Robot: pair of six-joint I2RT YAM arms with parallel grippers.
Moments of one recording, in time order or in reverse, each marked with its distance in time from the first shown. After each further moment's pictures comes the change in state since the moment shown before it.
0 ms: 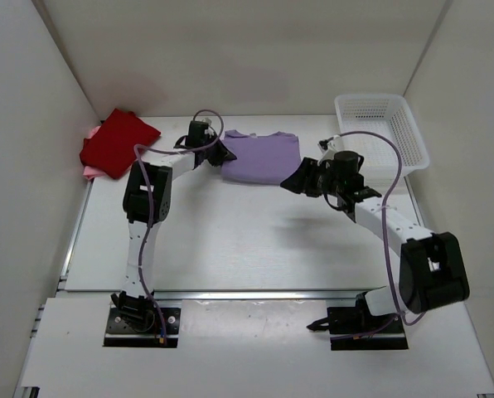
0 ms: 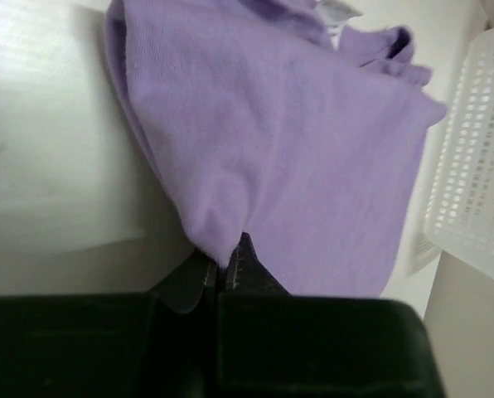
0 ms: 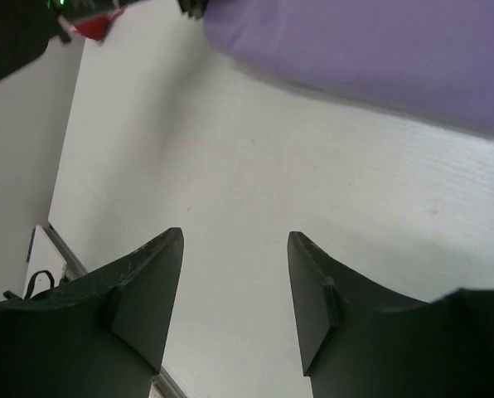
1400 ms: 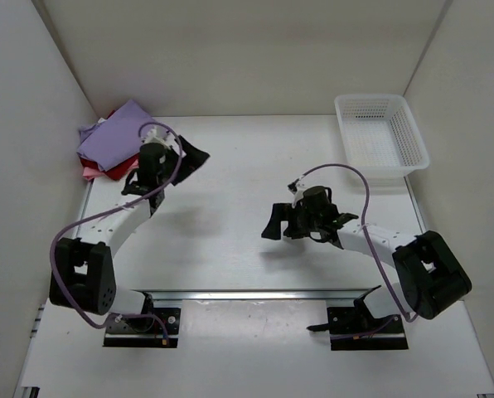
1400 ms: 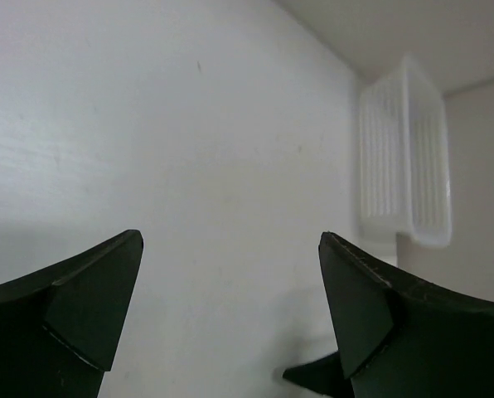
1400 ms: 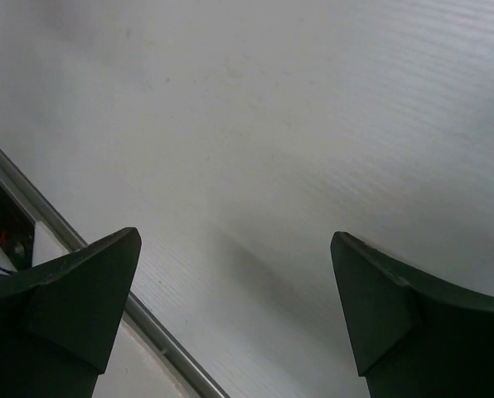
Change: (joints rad) left arm 0.114 -0.953 -0.782 0.162 -0.213 -0.011; right arm 0.242 -0.038 -0.257 -0.026 0.089 -0.047
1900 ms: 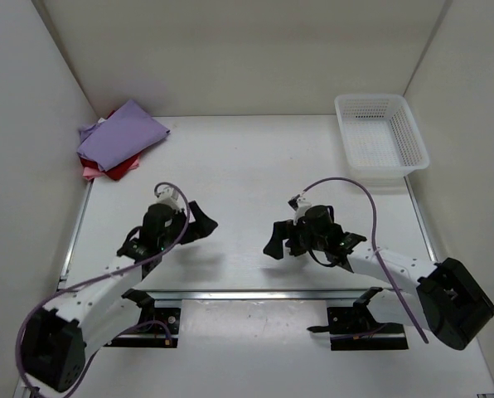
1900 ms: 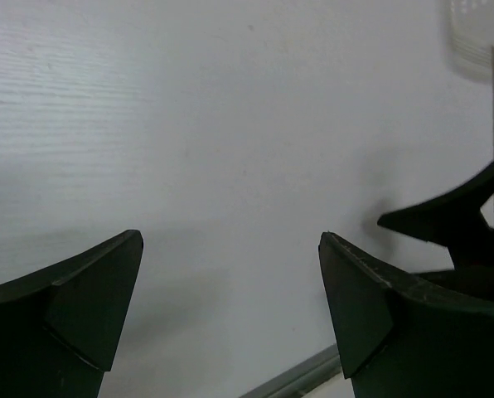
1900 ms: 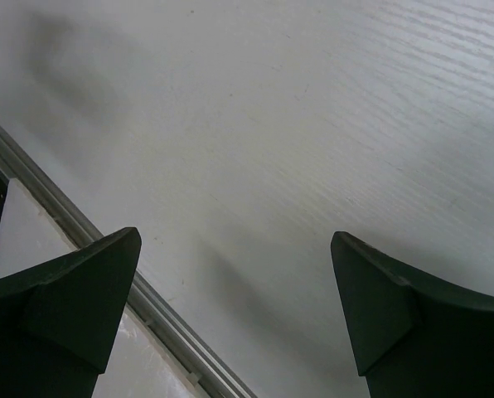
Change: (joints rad) left arm -0.250 -0.464 -0.497 -0.177 -0.032 0.126; right arm 0.157 -0.203 -0.157 0.005 0.138 -0.022
